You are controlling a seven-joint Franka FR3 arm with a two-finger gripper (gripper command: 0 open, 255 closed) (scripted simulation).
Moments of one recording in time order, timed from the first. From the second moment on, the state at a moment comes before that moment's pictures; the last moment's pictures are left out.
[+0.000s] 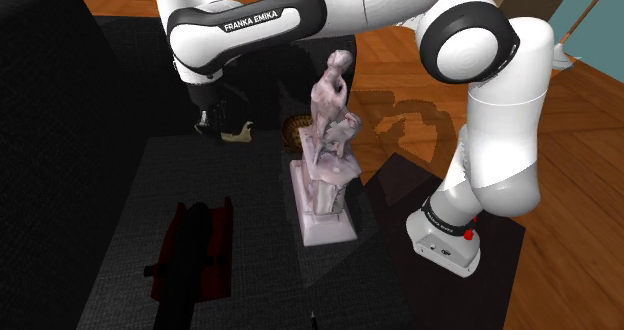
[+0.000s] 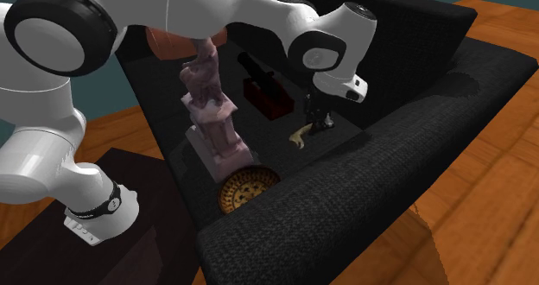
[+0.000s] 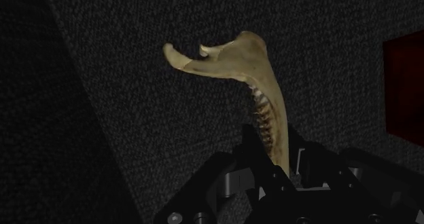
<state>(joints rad) 0.51 0.45 -0.03 -1.51 0.13 1.83 -0.20</state>
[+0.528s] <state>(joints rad) 0.51 0.43 -0.03 -1.43 0.13 1.73 -0.19</state>
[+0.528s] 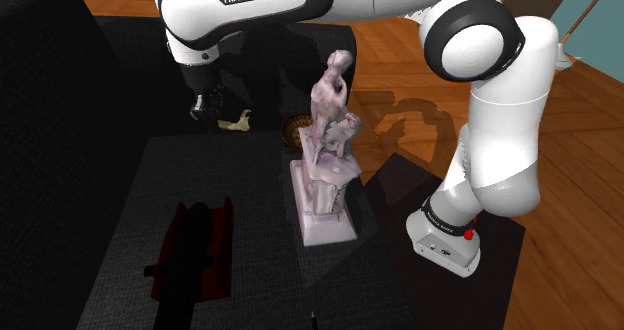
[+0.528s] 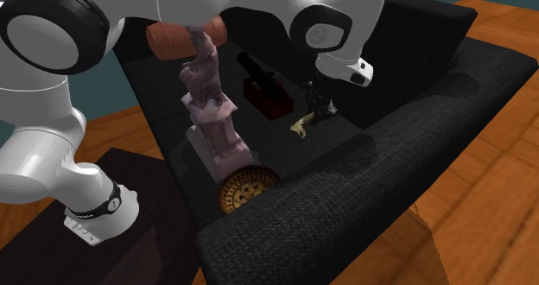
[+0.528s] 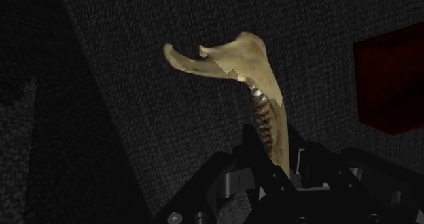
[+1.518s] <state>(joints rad) 0.42 -0.02 -0.10 -1.99 0.10 1.83 -0.35</state>
